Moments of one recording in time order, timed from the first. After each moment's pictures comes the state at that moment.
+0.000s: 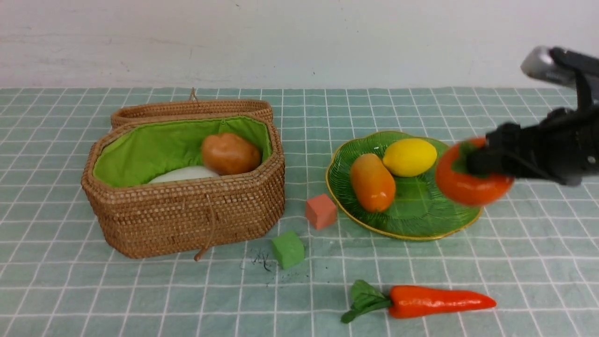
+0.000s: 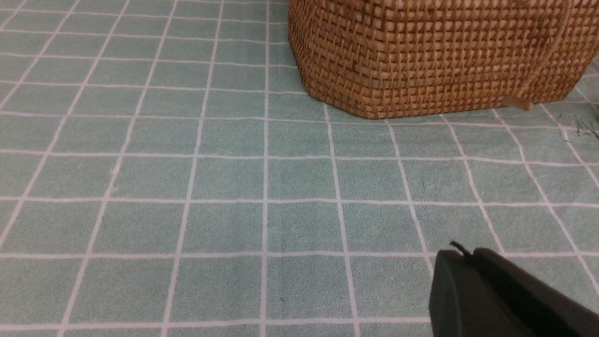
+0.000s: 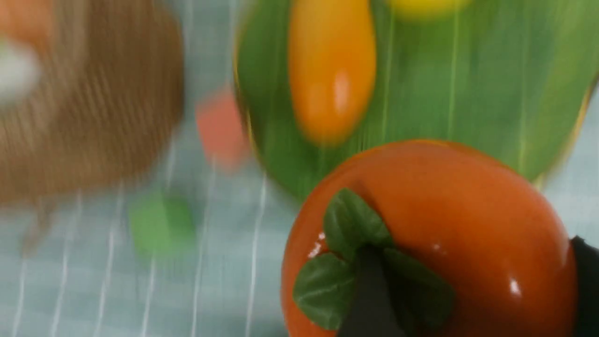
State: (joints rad) right arm 0.13 1.39 -1.07 0.45 0.49 -0.13; left arm -0.06 -0.01 0.03 0.00 0.39 -0.10
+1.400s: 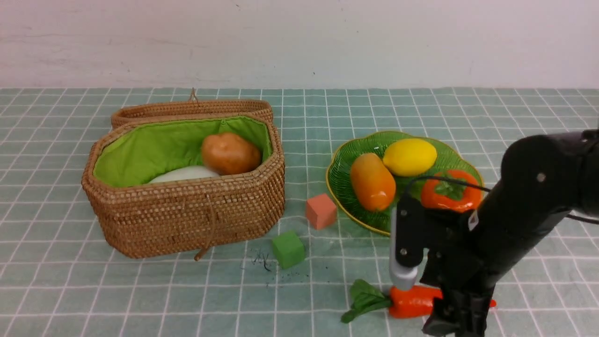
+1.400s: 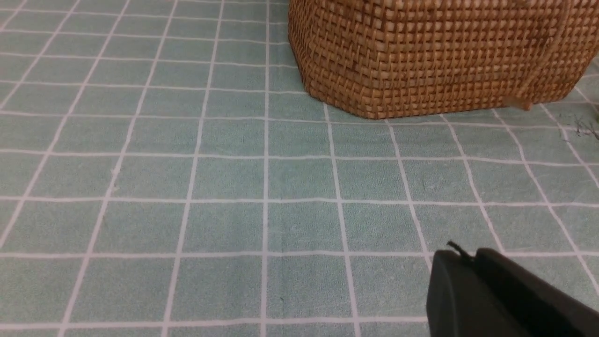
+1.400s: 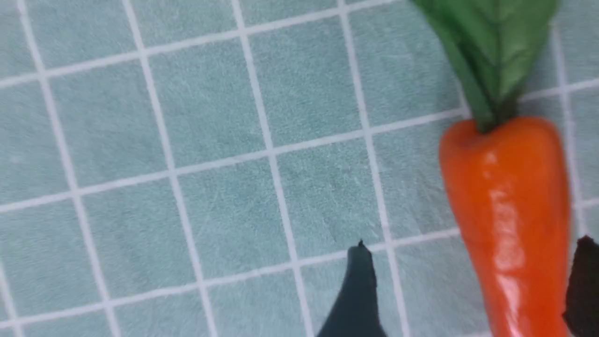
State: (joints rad) right arm 0.44 1.64 -1.01 0.25 0.81 -1.08; left arm -0.06 -0.01 0.03 0.00 0.39 -0.10
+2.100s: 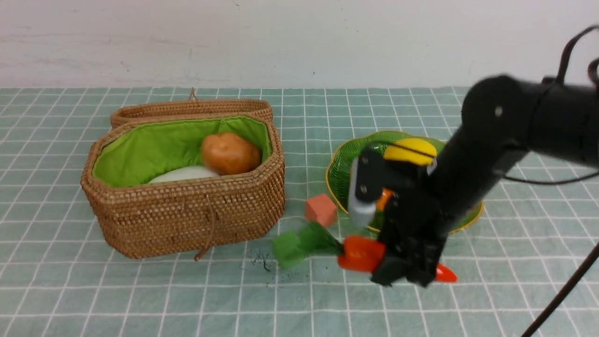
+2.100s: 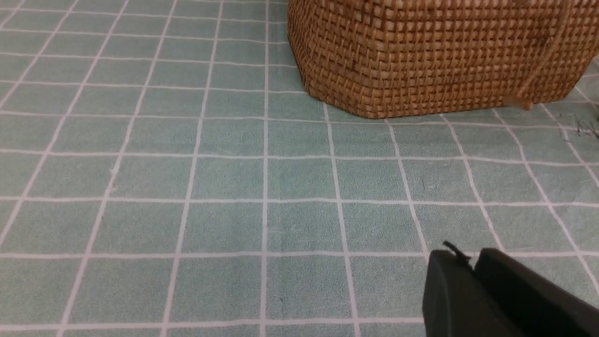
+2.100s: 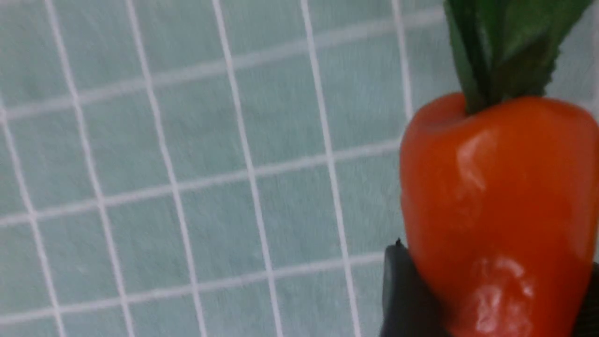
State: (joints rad) right arm 0.45 1.74 -1.40 0.51 1.06 -1.14; left arm -0.06 -0.01 0.03 0.00 0.39 -0.10
